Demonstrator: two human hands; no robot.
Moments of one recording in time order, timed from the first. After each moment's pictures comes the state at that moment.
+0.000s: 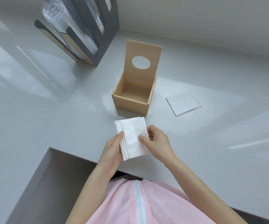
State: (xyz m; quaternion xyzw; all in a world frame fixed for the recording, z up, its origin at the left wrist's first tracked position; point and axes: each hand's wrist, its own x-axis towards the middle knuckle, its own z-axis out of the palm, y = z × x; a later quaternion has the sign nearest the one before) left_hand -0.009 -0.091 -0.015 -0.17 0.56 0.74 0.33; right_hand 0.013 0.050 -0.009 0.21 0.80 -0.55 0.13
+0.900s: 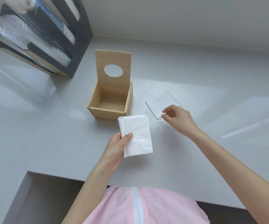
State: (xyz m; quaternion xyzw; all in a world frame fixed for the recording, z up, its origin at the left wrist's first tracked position) left_hand -0.031 -0.028 -0.012 -0.10 0.62 0.68 0.38; right_hand -0.017 0.183 -0.004 0.26 0.87 -0.42 0.06
